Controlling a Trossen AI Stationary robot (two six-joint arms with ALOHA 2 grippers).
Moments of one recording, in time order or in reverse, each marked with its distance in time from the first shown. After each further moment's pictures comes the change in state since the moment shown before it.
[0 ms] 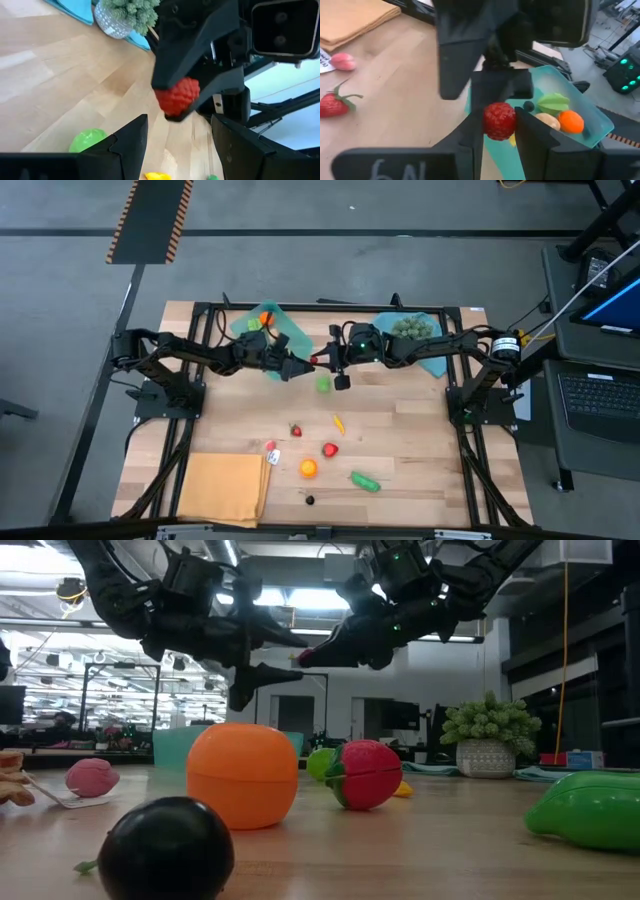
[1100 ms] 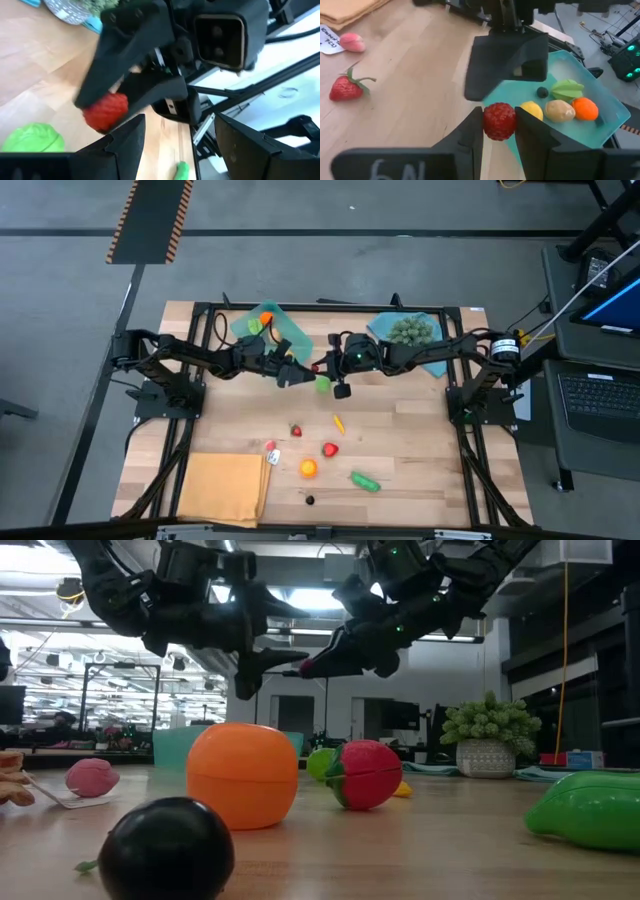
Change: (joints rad) left arm -0.061 0.001 0.000 0.095 0.073 -0.056; right arm 0.057 0.006 0.003 -0.084 0.102 -0.002
